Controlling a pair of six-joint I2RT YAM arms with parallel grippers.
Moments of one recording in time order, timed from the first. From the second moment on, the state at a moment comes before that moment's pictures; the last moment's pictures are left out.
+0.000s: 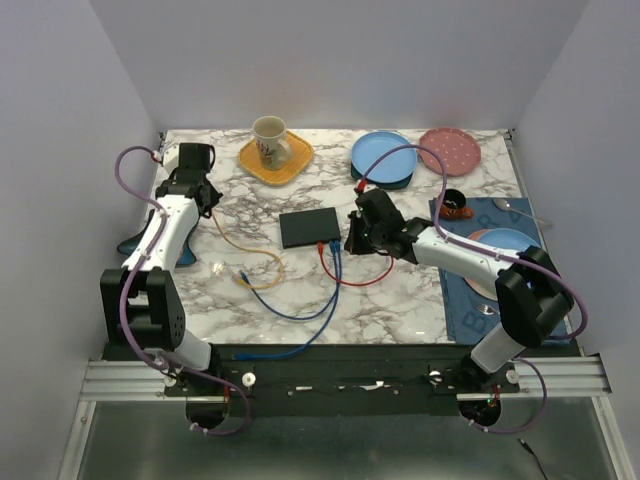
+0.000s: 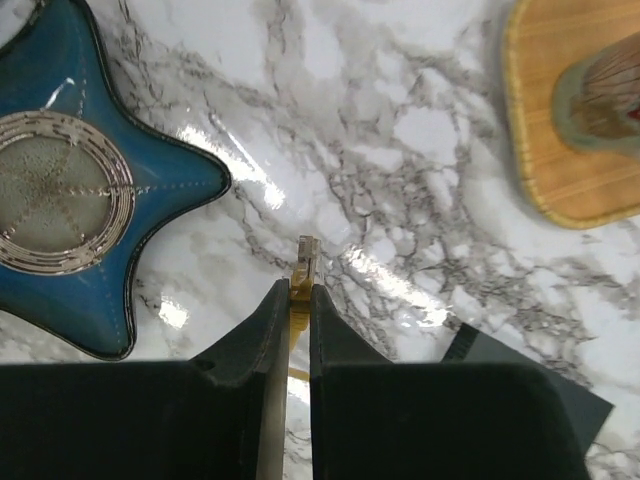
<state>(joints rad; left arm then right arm) -0.02 1.48 1.25 -0.58 -0.32 -0.66 0.72 1.61 1.06 -0.24 0.04 0.52</state>
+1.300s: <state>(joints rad) -0.63 0.97 0.71 -0.36 -0.19 -0.85 0.72 1.63 1.08 -0.23 0.03 0.52</state>
